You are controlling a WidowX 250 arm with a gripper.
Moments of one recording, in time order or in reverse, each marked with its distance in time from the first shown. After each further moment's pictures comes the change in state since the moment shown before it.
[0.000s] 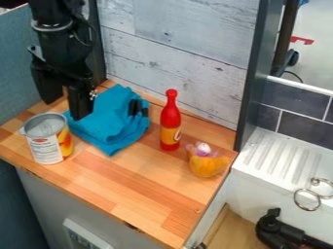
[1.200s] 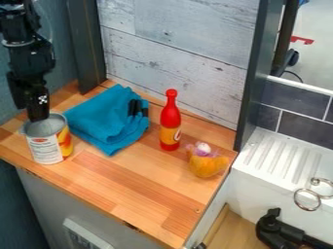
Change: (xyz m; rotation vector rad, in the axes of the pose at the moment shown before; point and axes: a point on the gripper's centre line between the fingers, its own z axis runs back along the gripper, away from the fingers) arm -0.005 0.107 -0.064 -0.105 0.136 -0.165
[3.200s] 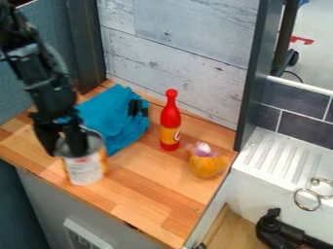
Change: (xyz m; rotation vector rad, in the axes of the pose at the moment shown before) arm 0.021 -0.092 -0.035 -0.332 -0.090 0.274
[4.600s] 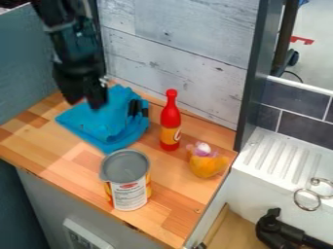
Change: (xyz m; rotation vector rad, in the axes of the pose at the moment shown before) arm 0.036 -0.027 0.065 0.166 -0.069 -0.171
